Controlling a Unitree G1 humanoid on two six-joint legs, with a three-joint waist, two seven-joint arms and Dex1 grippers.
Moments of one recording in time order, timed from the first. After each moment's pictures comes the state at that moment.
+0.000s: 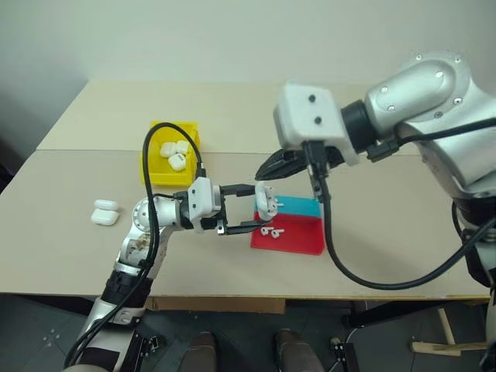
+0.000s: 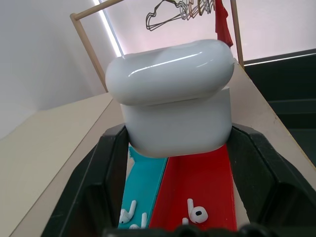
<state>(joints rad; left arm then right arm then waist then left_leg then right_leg) -0.52 0.41 -0.12 0.01 -0.34 -0.09 -1.17 -1.32 -0.85 0.50 -0.29 0.40 0.75 1.27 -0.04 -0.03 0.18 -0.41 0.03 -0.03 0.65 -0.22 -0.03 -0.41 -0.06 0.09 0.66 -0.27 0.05</state>
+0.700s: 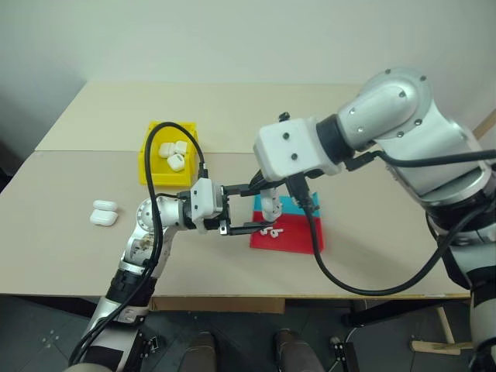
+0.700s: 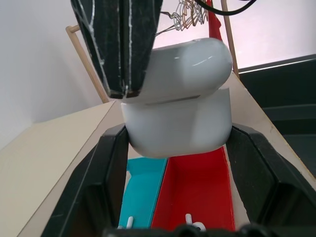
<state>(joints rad) -0.53 0.39 -0.13 0.02 -0.36 -0.11 -1.20 -1.28 -0.77 0.52 -0.27 0.17 0.58 1.37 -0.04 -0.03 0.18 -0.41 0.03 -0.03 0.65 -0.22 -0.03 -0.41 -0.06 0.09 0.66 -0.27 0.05</state>
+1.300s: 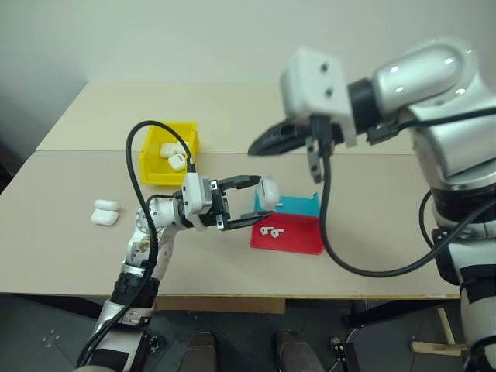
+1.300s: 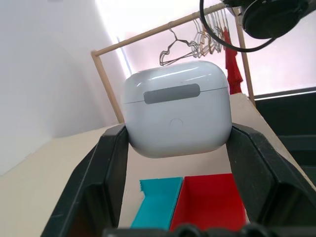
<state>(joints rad) -0.49 0.33 -0.07 0.02 -0.42 -0.13 -1.14 -1.27 -0.72 0.24 -0.22 0.27 0.69 1.26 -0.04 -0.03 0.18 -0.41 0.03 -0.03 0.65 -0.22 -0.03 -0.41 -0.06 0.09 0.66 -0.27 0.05</state>
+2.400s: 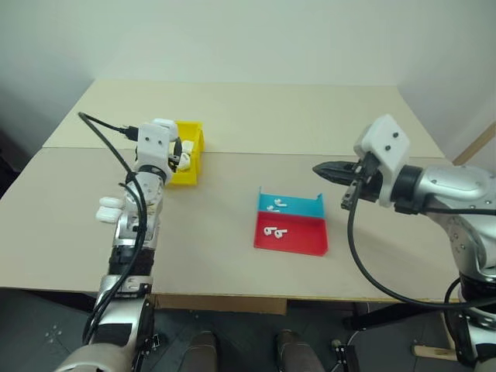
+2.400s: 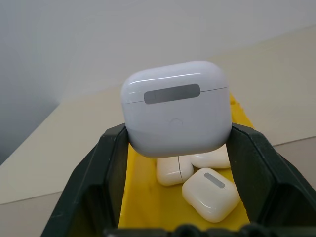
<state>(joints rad) -0.76 0.32 0.10 0.38 0.08 0.24 -0.05 -0.59 -0.80 -0.08 -0.52 0.41 0.94 0.76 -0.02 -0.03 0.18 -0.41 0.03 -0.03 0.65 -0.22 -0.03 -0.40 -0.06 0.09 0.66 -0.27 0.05</state>
